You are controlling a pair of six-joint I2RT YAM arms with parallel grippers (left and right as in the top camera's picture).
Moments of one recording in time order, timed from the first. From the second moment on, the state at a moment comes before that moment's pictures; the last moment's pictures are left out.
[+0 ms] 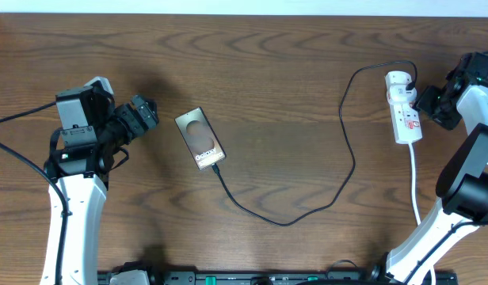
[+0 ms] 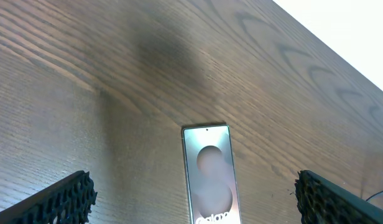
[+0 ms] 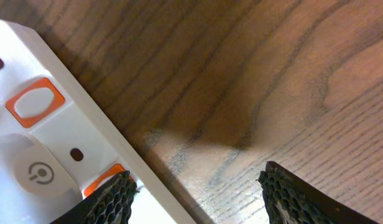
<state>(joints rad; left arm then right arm) 0.17 1.23 0.96 -0.54 0.25 -0.42 -0.42 2.14 1.56 -0.65 -0.01 0.21</state>
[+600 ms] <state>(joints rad) 0.17 1.23 0.96 -0.54 0.25 -0.42 -0.42 2.14 1.56 -0.63 -0.09 0.21</state>
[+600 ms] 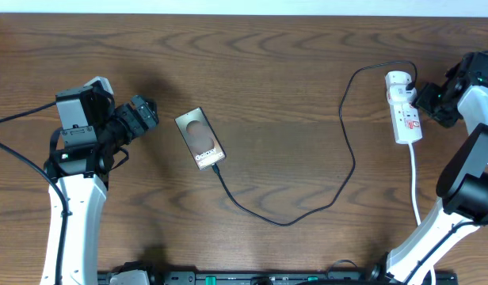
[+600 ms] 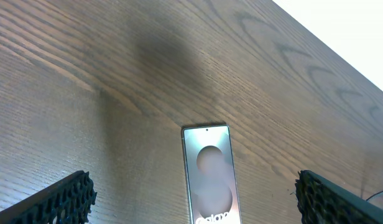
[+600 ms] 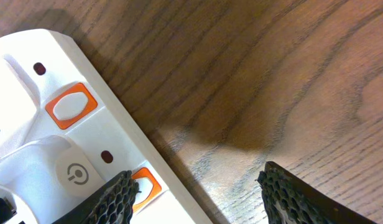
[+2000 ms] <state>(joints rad) 0.17 1.23 0.96 -0.54 0.25 -0.42 -0.47 2.17 1.63 -0.74 -0.14 0.22</state>
